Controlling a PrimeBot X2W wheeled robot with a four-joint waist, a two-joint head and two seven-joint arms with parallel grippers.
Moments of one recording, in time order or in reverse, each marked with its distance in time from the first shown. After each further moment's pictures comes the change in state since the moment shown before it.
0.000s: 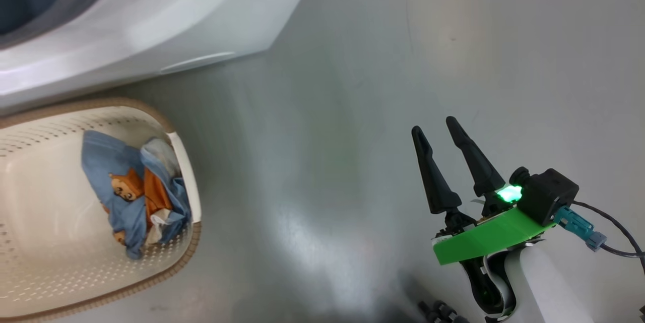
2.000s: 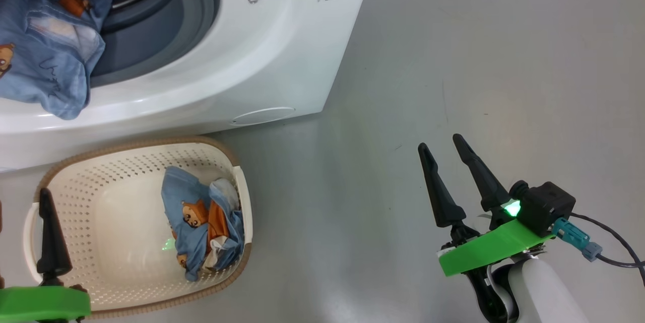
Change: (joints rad) left arm 1.154 -0.127 0.171 -0.655 -0.193 0.246 0.012; right arm 0.036 -0.004 -0.030 0.037 -0.057 0.000 0.000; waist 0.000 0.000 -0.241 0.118
